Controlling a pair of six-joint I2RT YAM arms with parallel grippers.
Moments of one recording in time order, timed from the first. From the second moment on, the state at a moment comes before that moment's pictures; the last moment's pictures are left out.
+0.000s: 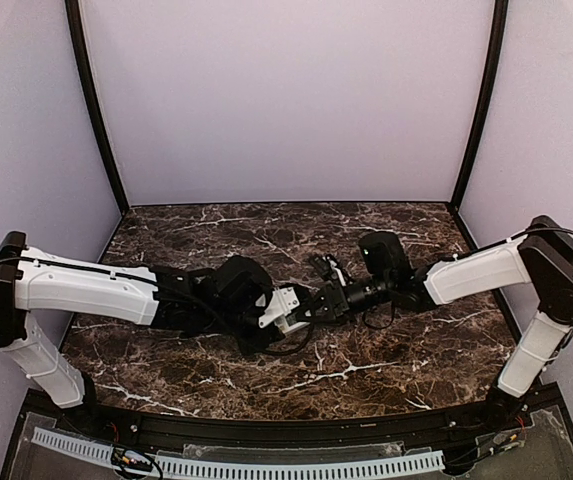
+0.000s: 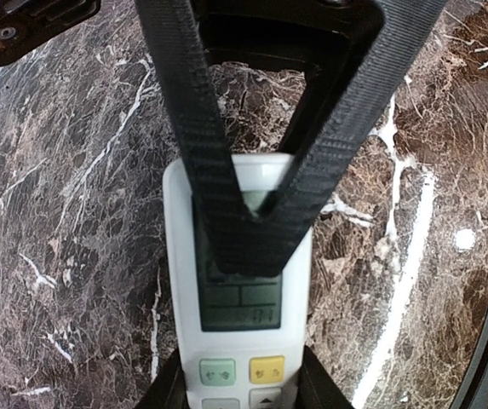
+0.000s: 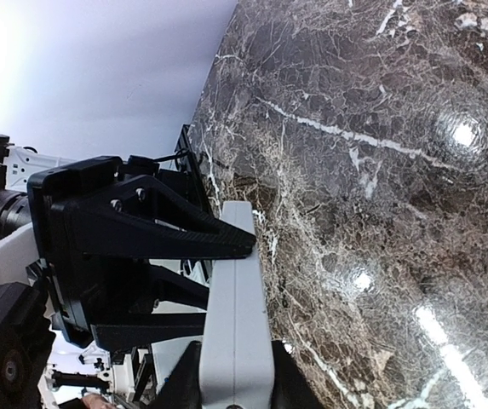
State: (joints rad) left arm -1.13 1.58 1.03 -0.34 -0.15 0.18; right arm 0.78 1.69 0.82 0.30 -0.87 0.77
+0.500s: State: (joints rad) left arm -1.04 1.71 1.15 -0.50 -0.14 0.04; right arm 0.61 1.48 0.78 0.10 -0.75 0.62
